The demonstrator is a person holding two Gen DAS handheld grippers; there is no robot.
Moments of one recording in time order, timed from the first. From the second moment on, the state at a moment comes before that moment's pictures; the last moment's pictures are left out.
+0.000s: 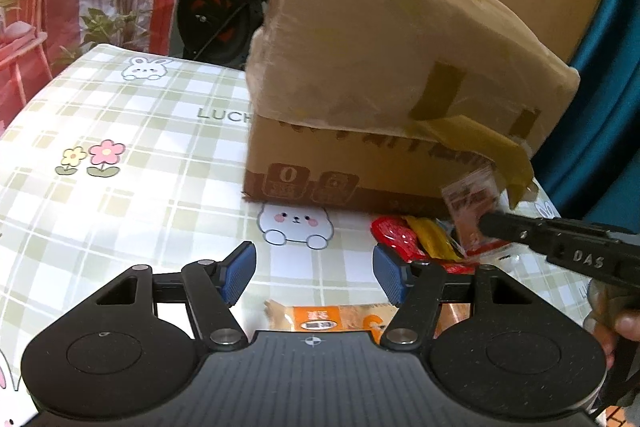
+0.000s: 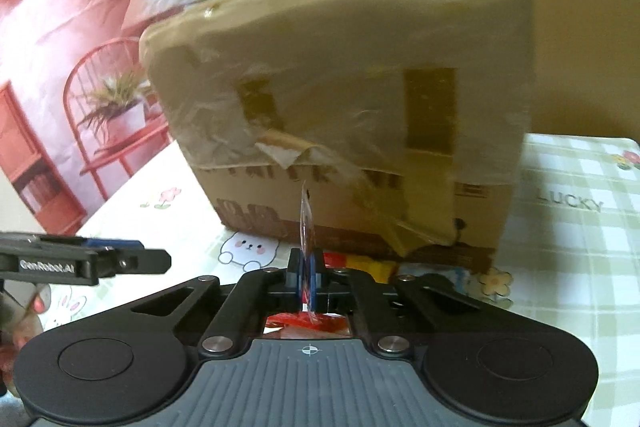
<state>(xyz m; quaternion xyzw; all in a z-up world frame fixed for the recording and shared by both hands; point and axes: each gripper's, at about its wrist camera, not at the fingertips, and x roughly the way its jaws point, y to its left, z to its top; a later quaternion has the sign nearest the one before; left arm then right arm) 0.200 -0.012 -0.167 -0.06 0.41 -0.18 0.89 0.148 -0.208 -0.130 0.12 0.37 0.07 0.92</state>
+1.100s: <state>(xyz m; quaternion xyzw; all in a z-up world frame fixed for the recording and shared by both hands) 0.229 -0.100 -0.211 0.03 0.41 -0.35 0.84 0.118 -0.237 -0.122 0.15 0.34 0.04 0.93</state>
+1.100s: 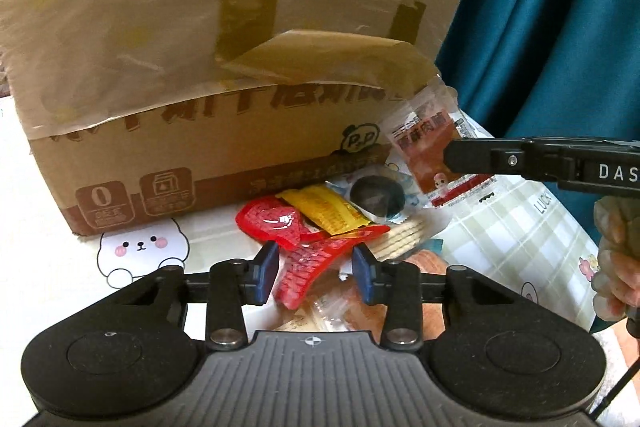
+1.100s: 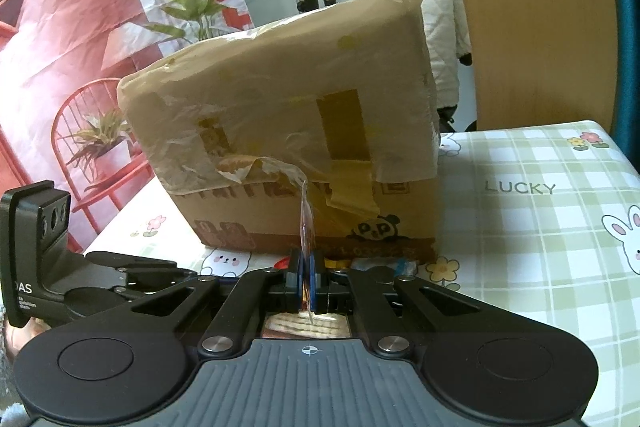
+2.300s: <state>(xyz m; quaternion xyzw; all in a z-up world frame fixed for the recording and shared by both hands) 0.213 -0.068 -0.177 0.01 0.36 -0.30 0.88 0.112 -0.222 -0.125 0.16 0.35 0.06 0.92</state>
